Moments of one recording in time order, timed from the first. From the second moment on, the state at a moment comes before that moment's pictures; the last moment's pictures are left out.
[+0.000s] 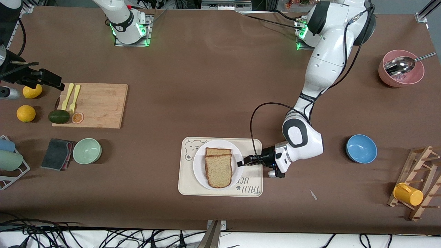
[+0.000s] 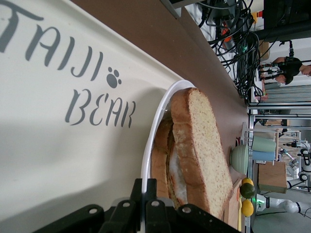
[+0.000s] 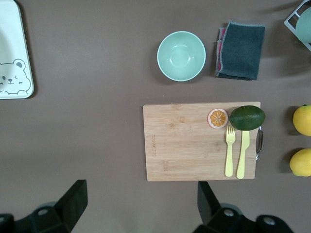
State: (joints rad) left arm -0.34 1.05 -0.02 -1.25 -1.46 2.32 0.58; right arm -0.01 0.03 -0.02 -1.64 0.02 1.60 0.03
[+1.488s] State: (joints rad) left arm -0.32 1.04 -0.02 -1.23 -1.47 2.31 0.64; right arm -0.01 0.02 -0.03 -1.64 0.02 1.66 0.03
